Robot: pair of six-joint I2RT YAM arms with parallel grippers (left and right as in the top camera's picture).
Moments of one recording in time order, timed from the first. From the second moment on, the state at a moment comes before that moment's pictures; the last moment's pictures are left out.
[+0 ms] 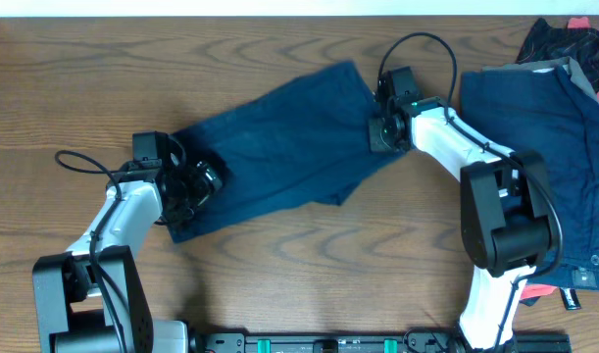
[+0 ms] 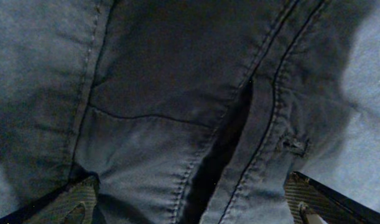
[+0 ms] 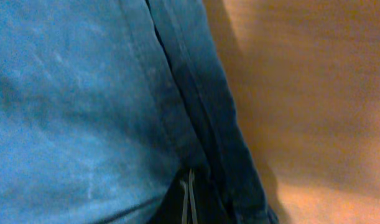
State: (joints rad) left arm 0.11 1.59 0.79 -0.56 0.29 -0.61; right arm 0.27 2.06 1.37 -0.60 0.04 0.22
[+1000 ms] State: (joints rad) left arm 0.31 1.58 0.78 -0.54 0.34 -0.29; right arm 0.24 1.61 1.33 -0.80 0.07 0.27
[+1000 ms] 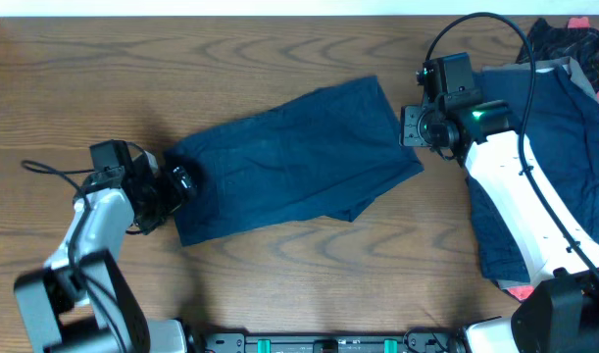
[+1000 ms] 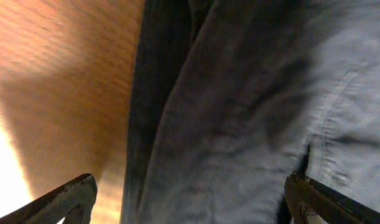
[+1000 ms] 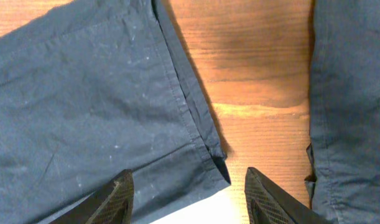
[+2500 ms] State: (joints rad) left arm 0.31 1.41 1.19 -1.06 0.60 -0.28; right arm 0.77 2.14 1.34 -0.31 -0.49 0.16
